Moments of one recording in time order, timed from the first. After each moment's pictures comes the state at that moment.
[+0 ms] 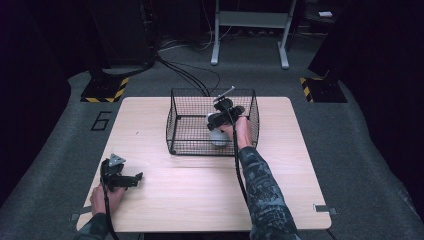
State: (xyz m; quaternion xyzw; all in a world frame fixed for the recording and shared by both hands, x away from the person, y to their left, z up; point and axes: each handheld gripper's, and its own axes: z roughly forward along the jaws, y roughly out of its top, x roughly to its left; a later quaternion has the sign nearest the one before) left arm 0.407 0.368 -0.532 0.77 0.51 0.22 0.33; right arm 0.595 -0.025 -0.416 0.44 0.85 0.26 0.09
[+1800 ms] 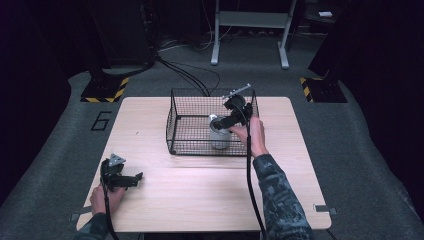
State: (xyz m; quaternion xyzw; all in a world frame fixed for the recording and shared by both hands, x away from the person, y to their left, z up) left arm 0.407 0.368 -0.531 0.77 0.51 0.21 0.32; right arm 0.534 -0.056 -0.354 0.39 0.85 0.34 0.13
